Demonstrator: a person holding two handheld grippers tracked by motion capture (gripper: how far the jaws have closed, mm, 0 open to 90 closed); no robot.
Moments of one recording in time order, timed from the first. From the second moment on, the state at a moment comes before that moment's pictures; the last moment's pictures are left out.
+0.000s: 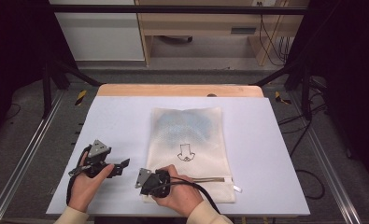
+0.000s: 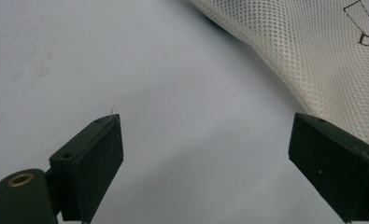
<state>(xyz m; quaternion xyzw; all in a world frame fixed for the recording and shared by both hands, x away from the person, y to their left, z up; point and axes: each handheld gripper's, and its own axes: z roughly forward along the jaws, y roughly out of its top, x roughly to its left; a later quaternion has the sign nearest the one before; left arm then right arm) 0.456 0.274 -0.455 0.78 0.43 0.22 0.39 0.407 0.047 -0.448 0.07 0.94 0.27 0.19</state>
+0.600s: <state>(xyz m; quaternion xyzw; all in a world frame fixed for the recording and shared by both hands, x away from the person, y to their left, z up) 0.456 0.273 -0.455 0.79 0.43 0.21 0.39 0.409 0.050 -0.447 0.07 0.95 0.25 0.19</state>
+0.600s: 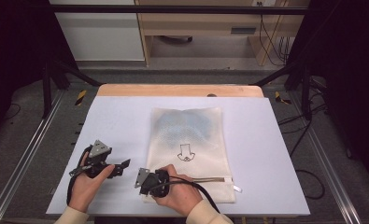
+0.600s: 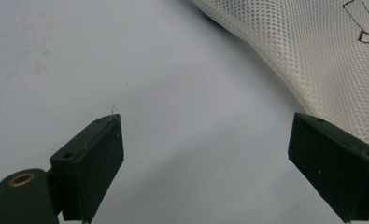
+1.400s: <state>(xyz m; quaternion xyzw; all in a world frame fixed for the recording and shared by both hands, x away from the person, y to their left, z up) 0.449 0.271 -0.444 0.77 0.44 0.10 0.46 0.409 0.039 -0.423 0.07 0.94 0.28 0.20</state>
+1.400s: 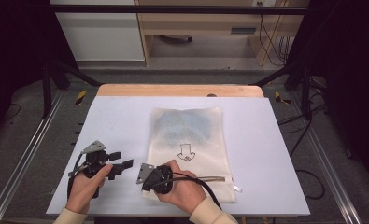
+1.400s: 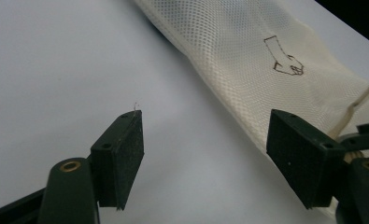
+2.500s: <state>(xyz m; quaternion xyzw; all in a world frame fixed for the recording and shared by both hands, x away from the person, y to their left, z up) 0.403 0.222 -0.462 0.82 0.35 0.02 0.44 0.417 0.030 -0.421 0.09 0.93 0.32 0.16</state>
